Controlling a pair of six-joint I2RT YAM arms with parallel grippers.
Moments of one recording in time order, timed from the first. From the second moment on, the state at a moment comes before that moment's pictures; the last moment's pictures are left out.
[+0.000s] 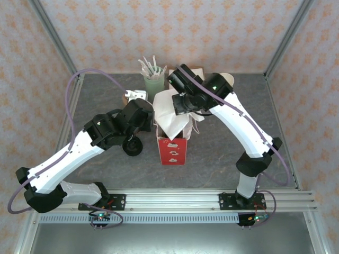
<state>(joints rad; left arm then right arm) -0.85 1.24 1.48 -1.05 -0.55 -0.58 0.87 1.81 2.32 -1.57 0.25 0.49</state>
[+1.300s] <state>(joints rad) -0.83 1.23 1.44 -1.03 -0.55 -0.58 0.84 1.81 1.72 -1.09 0.12 0.61</state>
